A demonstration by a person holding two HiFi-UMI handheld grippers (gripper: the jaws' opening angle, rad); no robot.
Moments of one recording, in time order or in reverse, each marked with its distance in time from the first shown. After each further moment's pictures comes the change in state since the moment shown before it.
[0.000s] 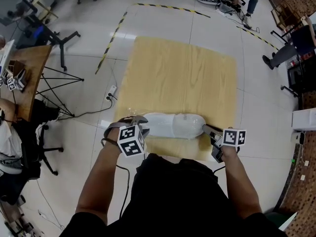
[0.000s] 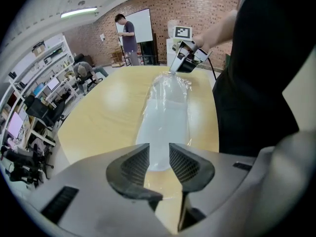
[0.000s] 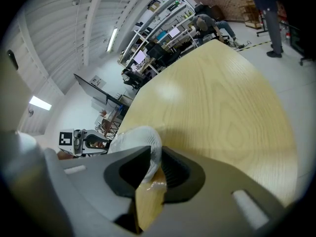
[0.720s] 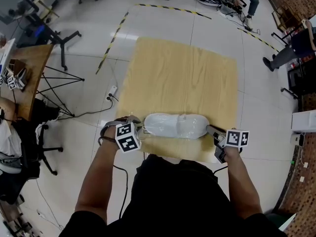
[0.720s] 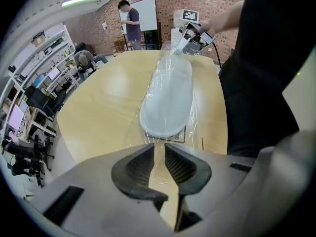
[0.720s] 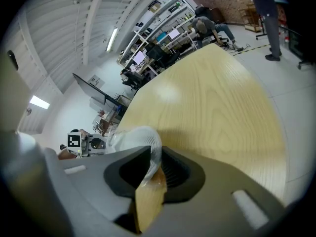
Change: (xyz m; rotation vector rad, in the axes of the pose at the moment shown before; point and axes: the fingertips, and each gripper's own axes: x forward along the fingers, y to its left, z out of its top) left arm 0.016 0.010 -0.053 -0.047 0.098 -0.005; right arm -0.007 -0.008 0.007 -0.011 -0.010 -0.026
